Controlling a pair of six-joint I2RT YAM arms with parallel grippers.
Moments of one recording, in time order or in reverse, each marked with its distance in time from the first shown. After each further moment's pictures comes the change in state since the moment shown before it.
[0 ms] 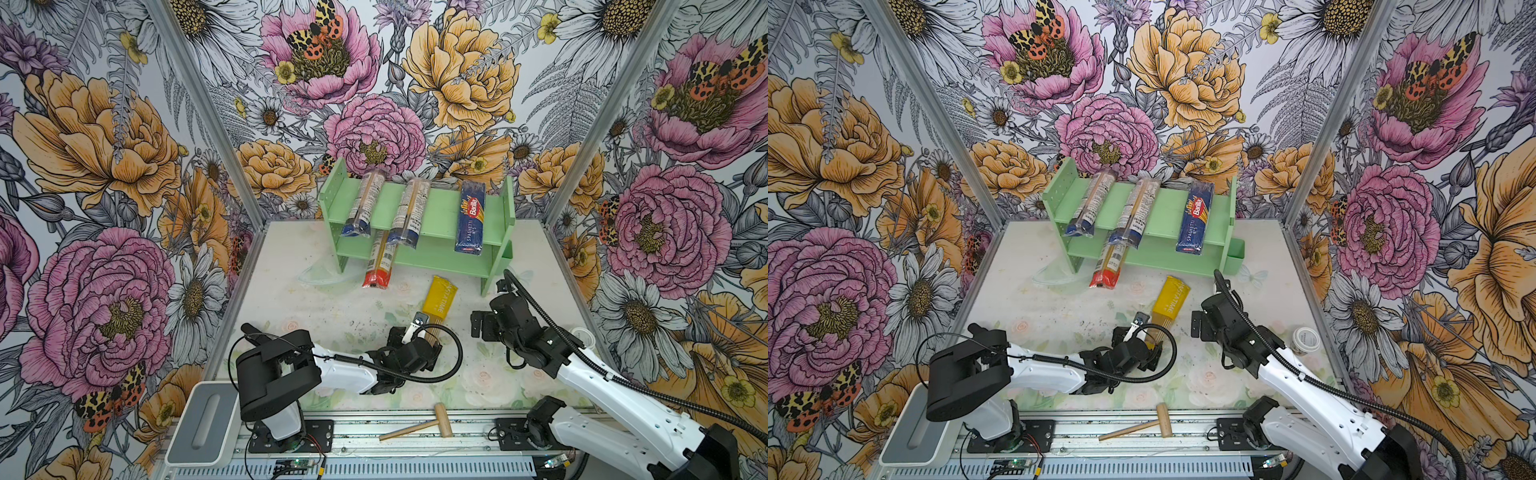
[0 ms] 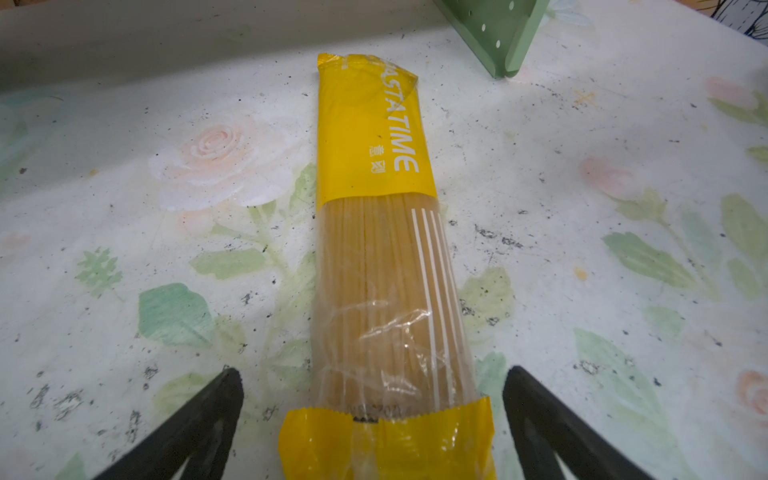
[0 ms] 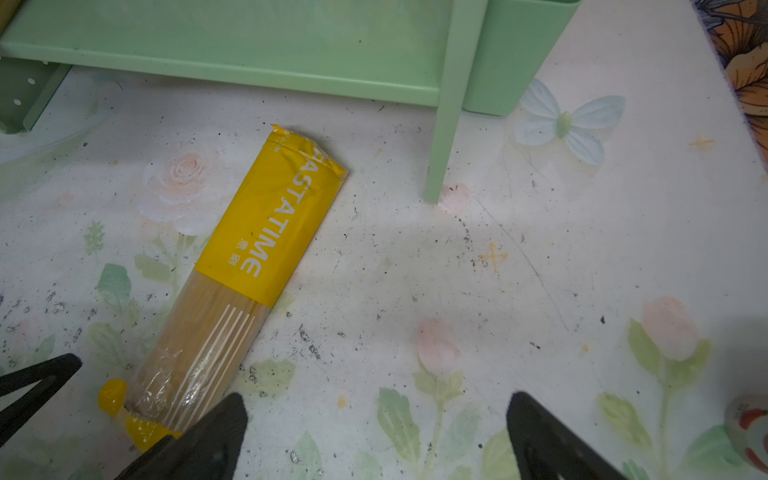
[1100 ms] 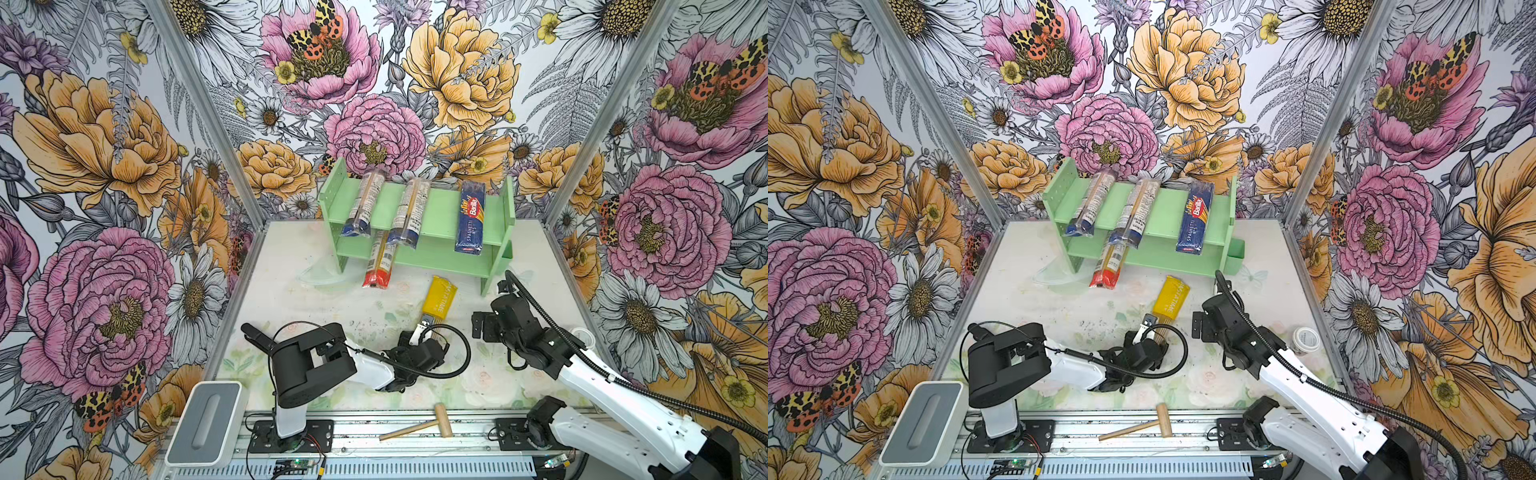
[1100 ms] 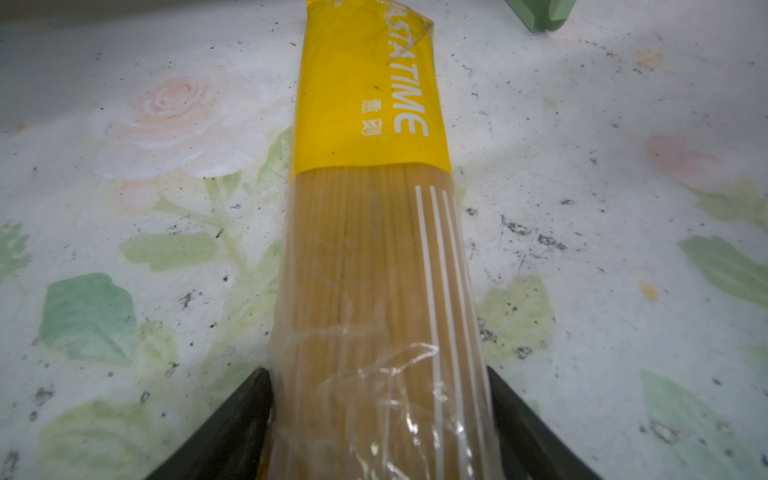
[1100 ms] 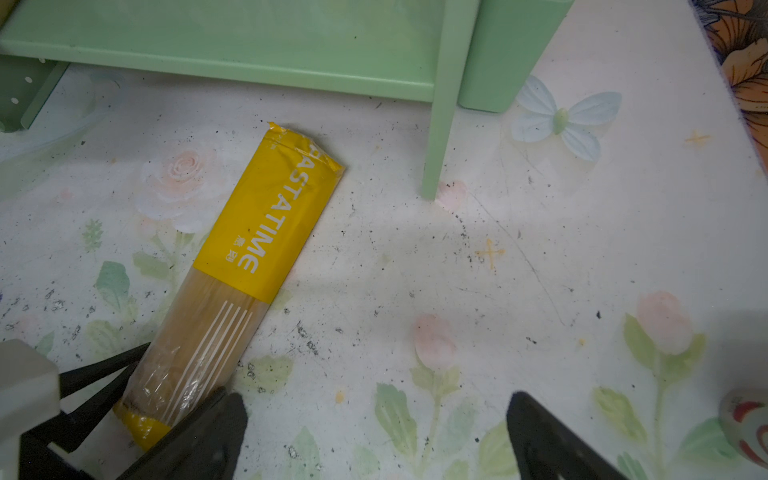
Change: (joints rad) left arm 0.001 0.190 0.084 0.029 -0.023 -0.070; right arm 0.000 -0.013 -0.001 -0.015 0.001 0.004
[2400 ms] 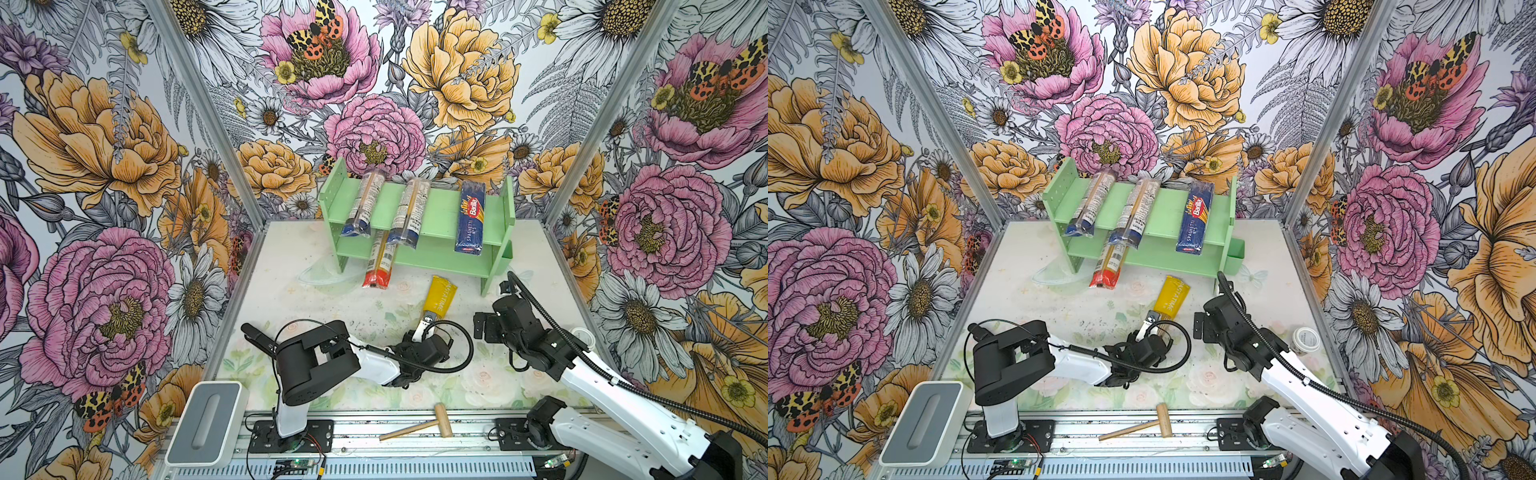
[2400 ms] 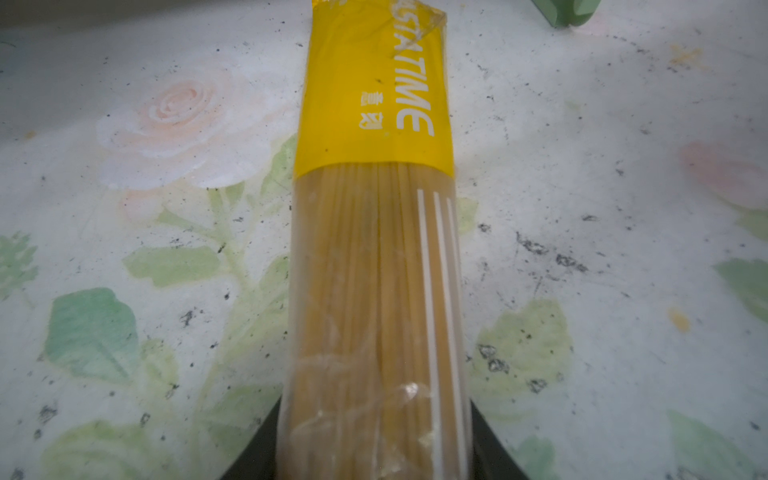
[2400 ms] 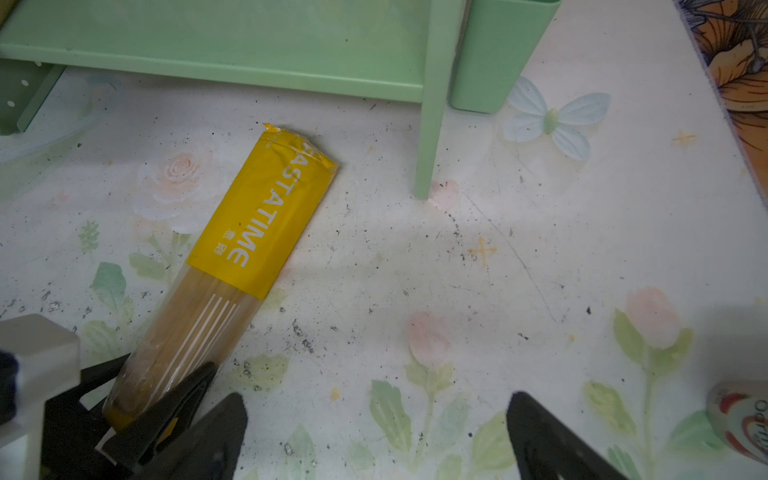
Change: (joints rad) left arm 0.018 0.029 0.069 -0.085 -0.011 -0.007; right arm 0.000 -0.024 -0.001 -0.019 0.011 0.003
